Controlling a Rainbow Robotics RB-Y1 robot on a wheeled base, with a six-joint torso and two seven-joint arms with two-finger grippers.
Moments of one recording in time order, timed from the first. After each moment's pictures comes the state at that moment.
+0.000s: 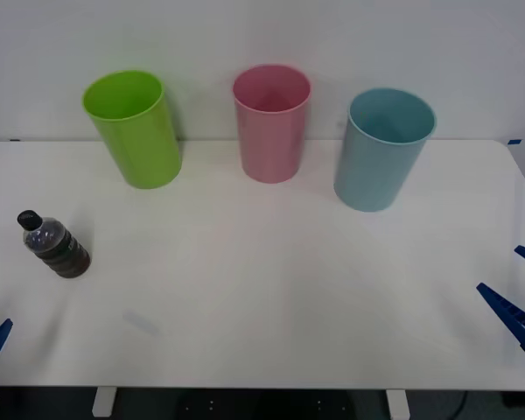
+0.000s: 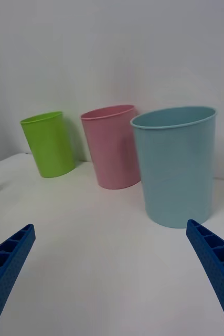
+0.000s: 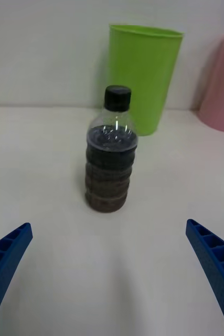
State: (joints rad) right arm 0.35 -0.40 -0.52 -1.66 0.96 -1.22 0.00; left arm 0.55 0.37 0.53 -1.63 -0.98 -0.84 -0.07
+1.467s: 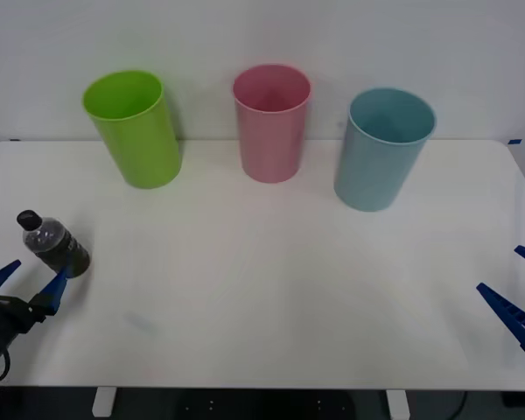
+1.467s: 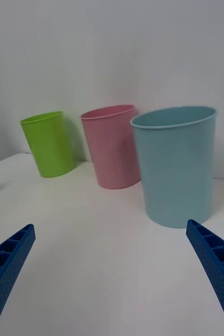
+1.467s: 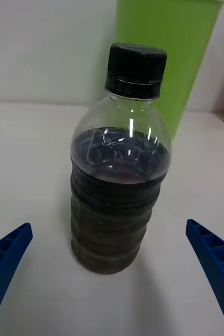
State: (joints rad) right arm 0.35 -0.40 -0.52 -1.66 0.96 -1.22 0.00; left arm 0.15 0.37 0.40 -1.30 -1.05 -0.70 -0.13
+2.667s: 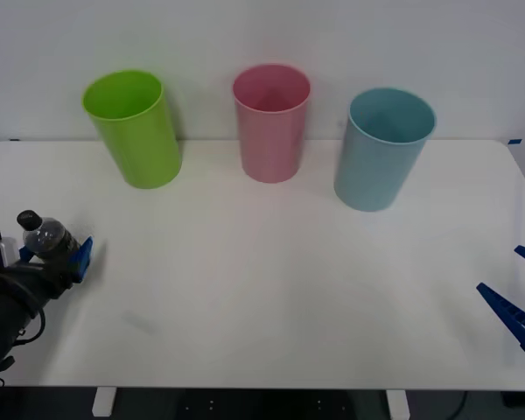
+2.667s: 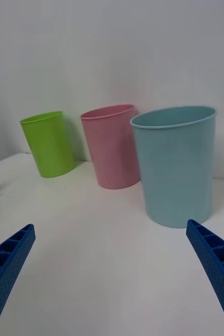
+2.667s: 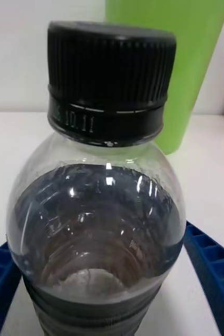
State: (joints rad) right arm 0.35 -0.40 -0.52 -1.66 0.96 -1.22 0.00; left arm -0.02 0.36 0.35 -1.17 -1.10 -0.61 -0.17
